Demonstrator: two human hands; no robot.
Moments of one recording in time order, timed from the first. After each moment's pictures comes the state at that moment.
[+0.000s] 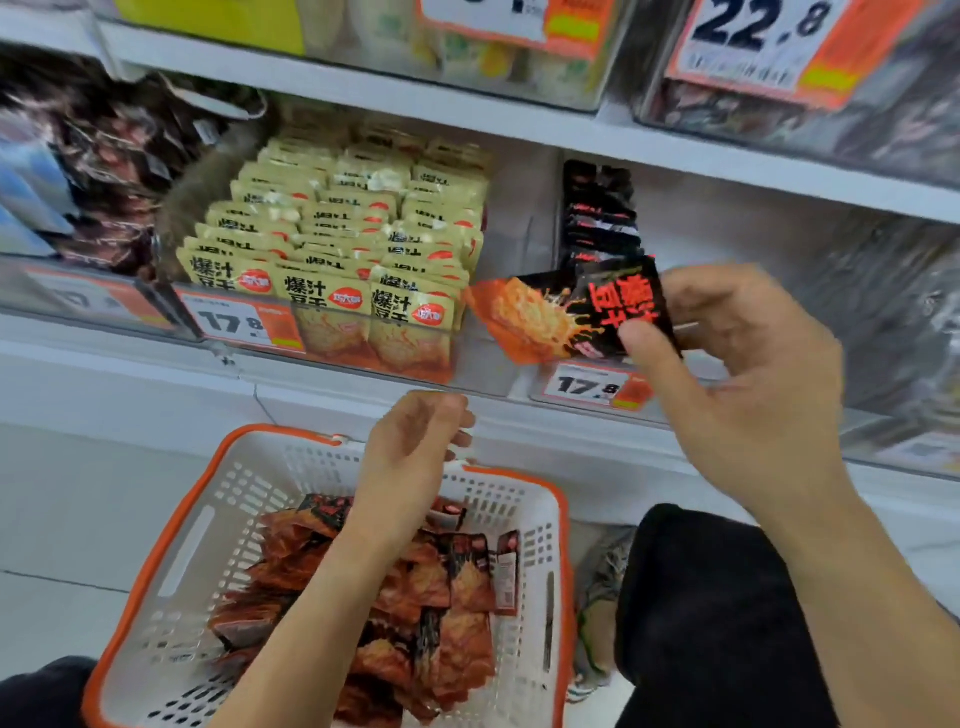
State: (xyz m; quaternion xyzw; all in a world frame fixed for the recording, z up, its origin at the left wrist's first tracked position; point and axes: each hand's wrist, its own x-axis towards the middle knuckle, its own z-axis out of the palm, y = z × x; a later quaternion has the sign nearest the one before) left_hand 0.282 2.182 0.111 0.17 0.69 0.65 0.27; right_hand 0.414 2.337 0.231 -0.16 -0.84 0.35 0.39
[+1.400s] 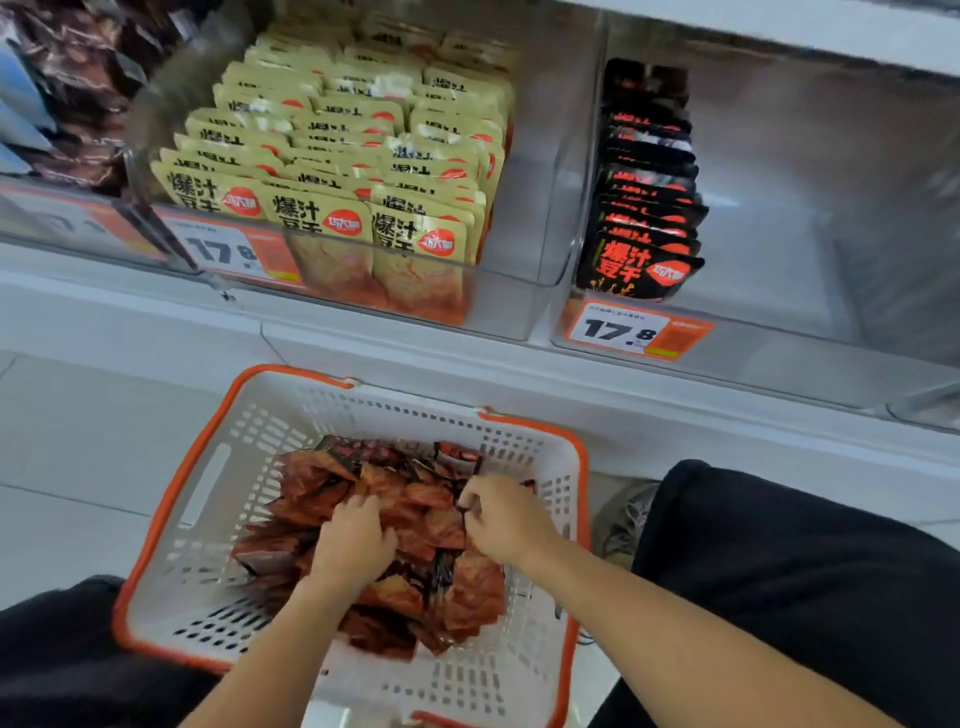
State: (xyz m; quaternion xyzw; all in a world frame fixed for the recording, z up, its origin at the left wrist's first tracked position) left_hand 0.277 2.096 -0.097 0.25 0.91 0.05 0.32; right_hand 0.388 2.274 -0.043 -0.22 -0.89 0.36 -0.20
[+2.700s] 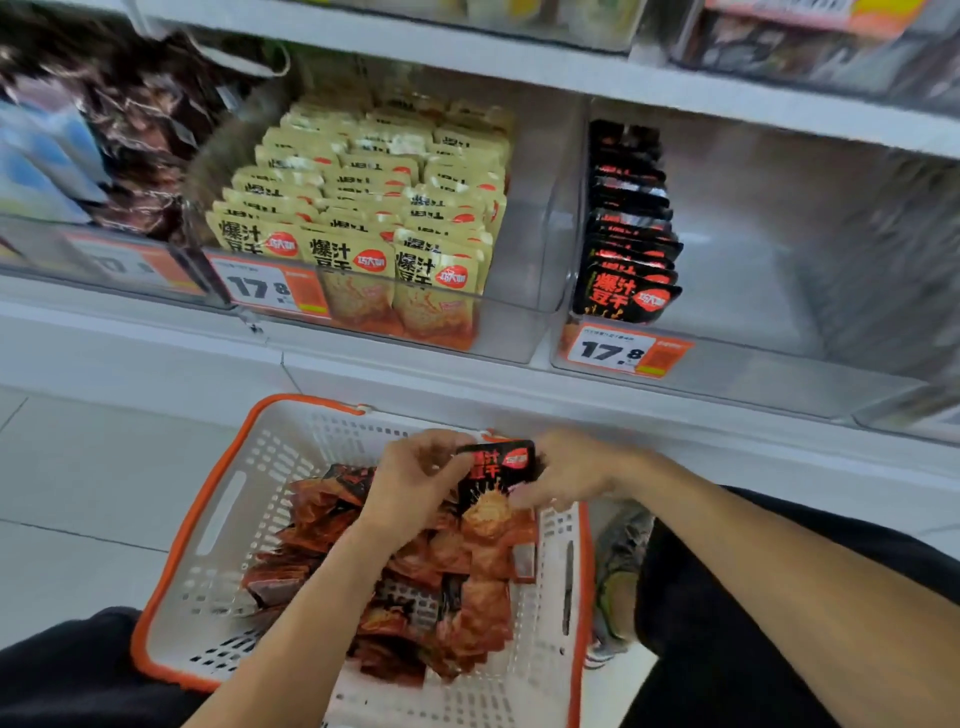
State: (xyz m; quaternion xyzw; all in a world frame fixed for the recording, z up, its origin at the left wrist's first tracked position) left_hand 0.278 2.147 0.024 0.20 0.74 0.57 0.31; right_hand 0.375 2.340 0.063 -0.20 -0.83 0.42 -0.32
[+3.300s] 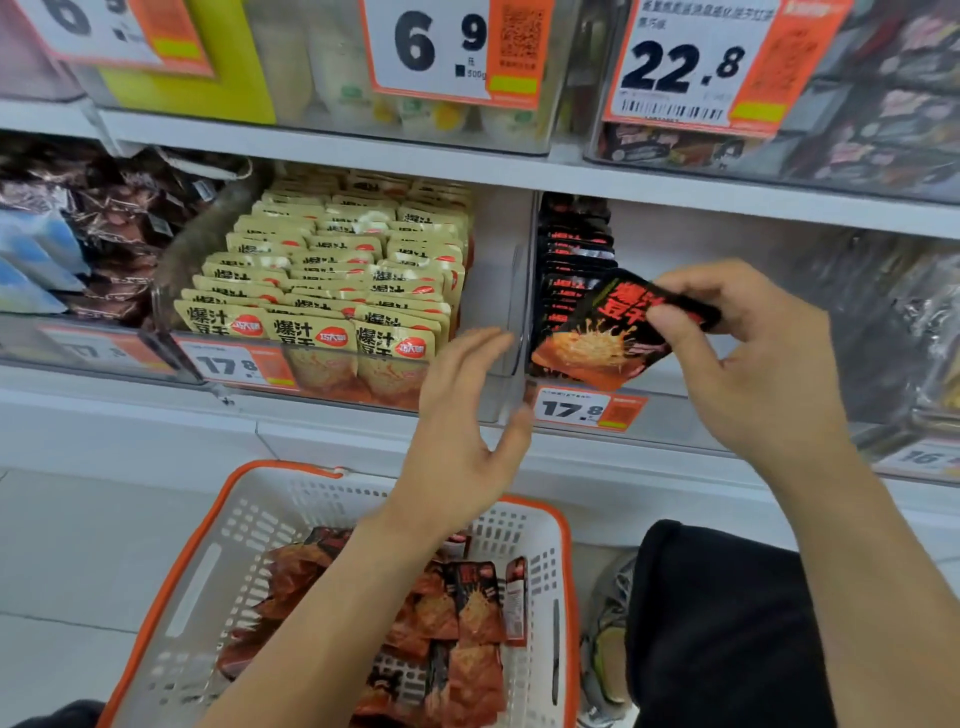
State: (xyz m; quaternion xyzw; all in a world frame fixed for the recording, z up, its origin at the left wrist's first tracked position) left_hand 0.279 2.234 0.132 0.47 0.72 0.50 0.03; right_hand 0.421 2.394 0.226 -0.19 -0.86 0.27 0.39
